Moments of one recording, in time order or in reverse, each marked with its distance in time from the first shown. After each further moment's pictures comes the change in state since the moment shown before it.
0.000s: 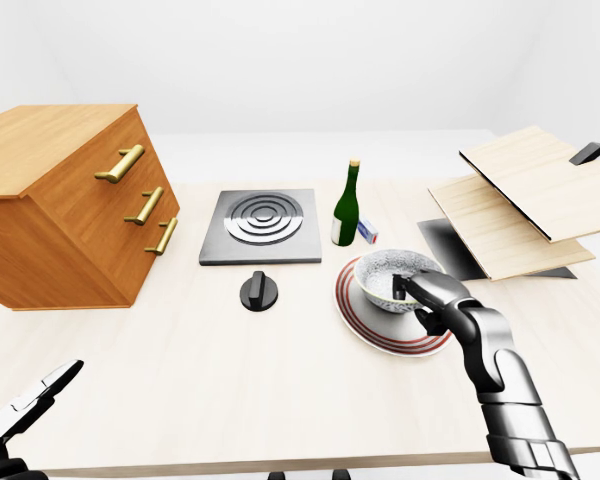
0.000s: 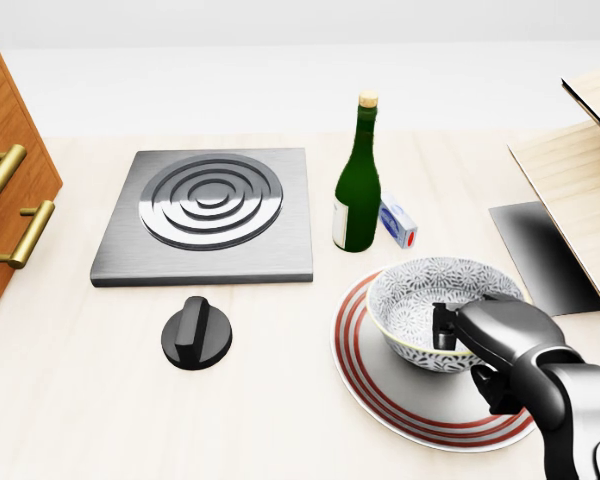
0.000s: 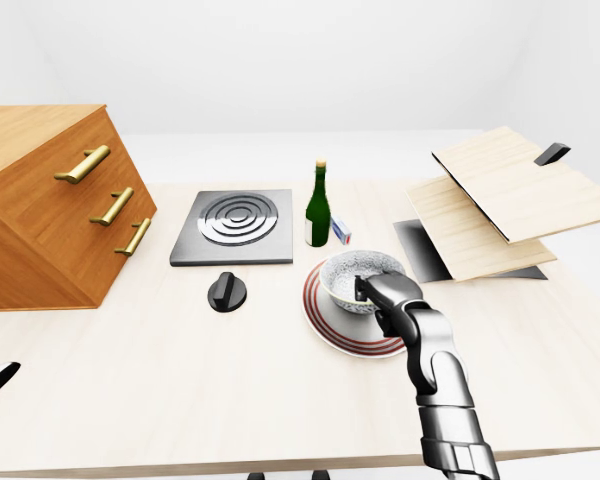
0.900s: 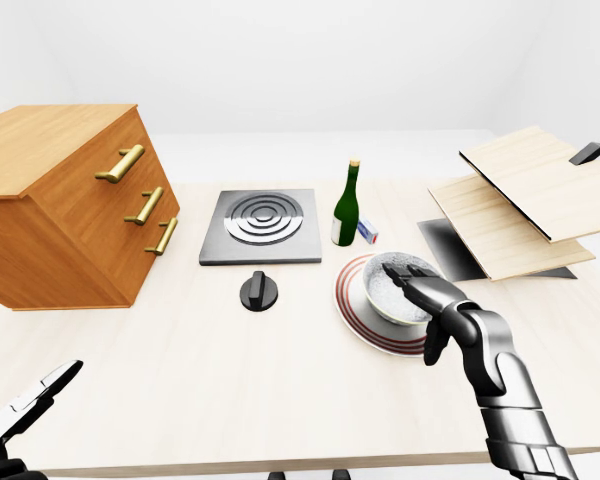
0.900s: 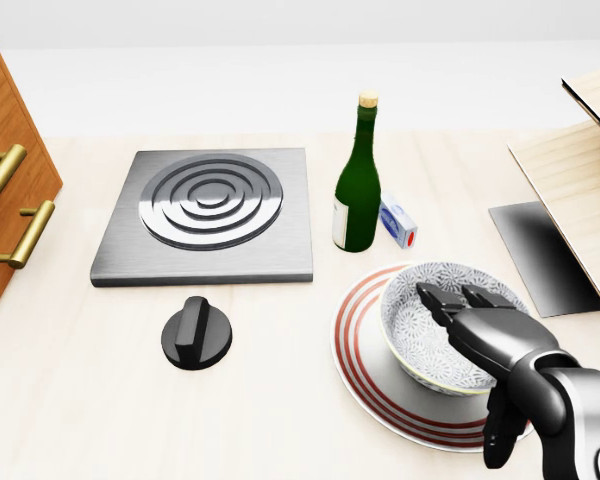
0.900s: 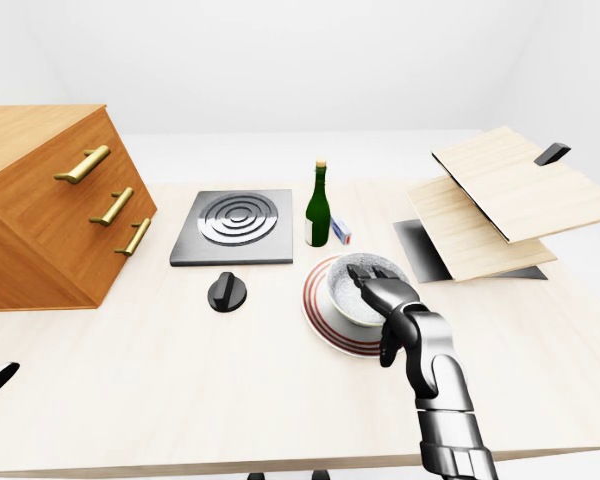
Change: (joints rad) left arm 0.002 0.000 0.002 -0.004 -0.005 0.005 0.000; right arm 0.017 0.011 0.001 -0.029 0.050 0.000 0.064
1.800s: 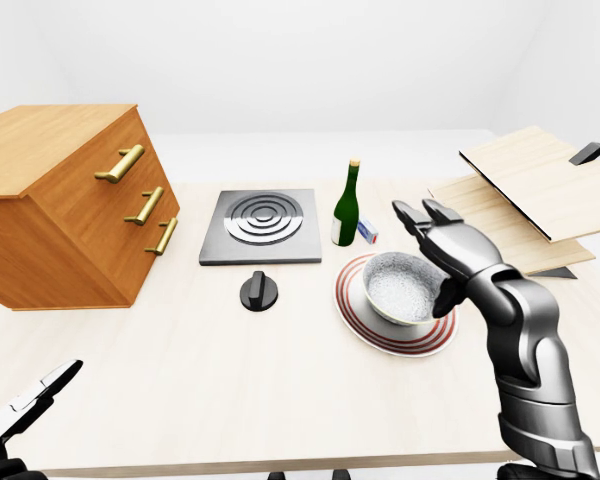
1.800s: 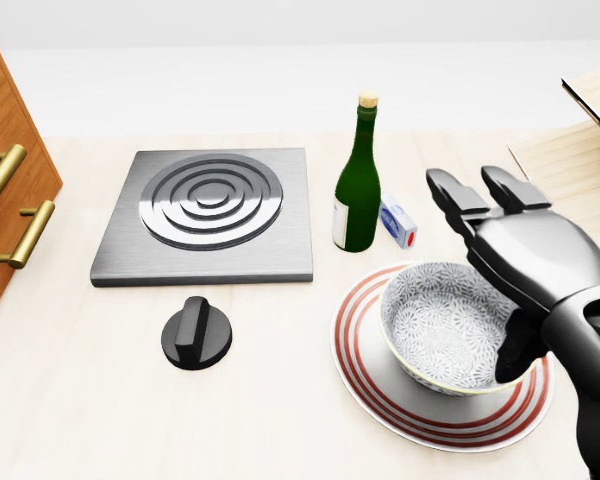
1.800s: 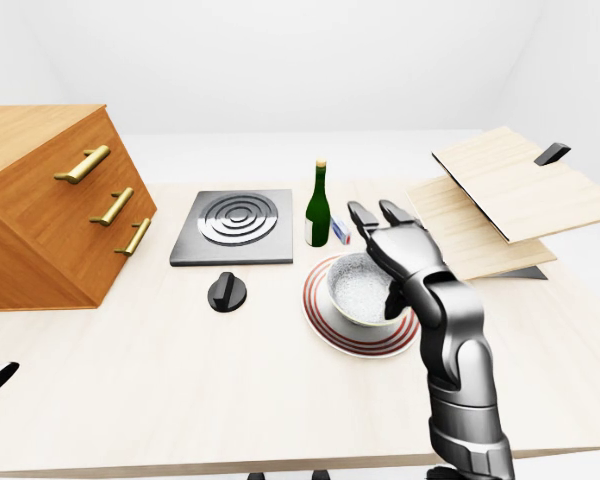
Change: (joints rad) left arm 0.000 -0.001 0.000 -0.009 -0.001 0.009 0.002; right arm -0.088 -0.041 -0.055 -0.295 0.041 0.000 0.009
